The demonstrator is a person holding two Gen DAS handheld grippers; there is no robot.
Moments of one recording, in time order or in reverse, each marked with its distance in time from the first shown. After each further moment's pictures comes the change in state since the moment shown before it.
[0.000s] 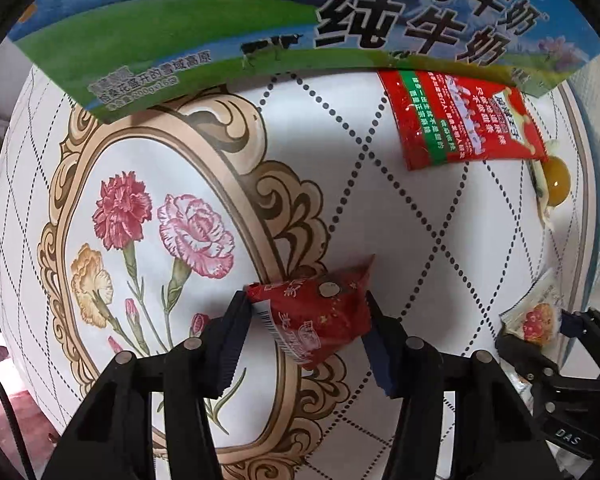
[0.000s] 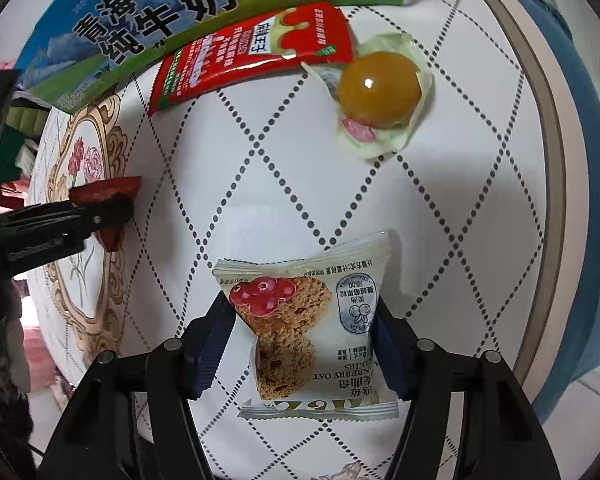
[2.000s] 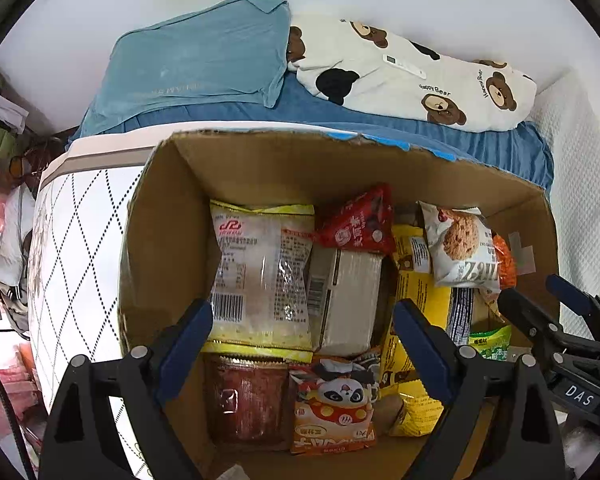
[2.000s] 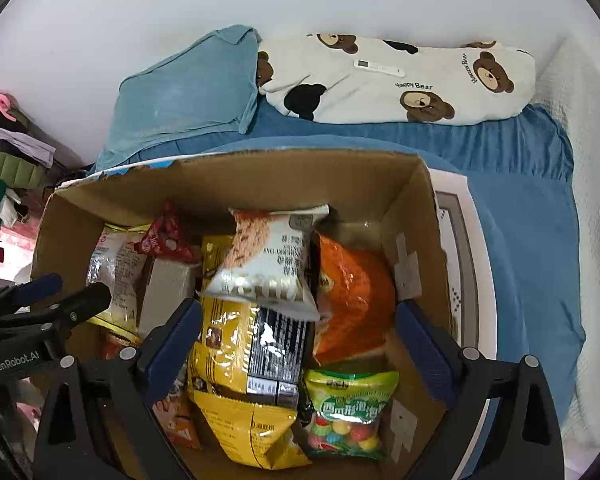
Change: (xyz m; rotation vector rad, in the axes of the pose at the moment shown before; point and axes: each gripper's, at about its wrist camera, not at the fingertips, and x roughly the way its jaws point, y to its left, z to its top) left arm -0.115 0.060 0.228 -0.216 -0.133 -0.058; right arm -0.075 0.050 0.356 -0.066 -0.172 -0.122
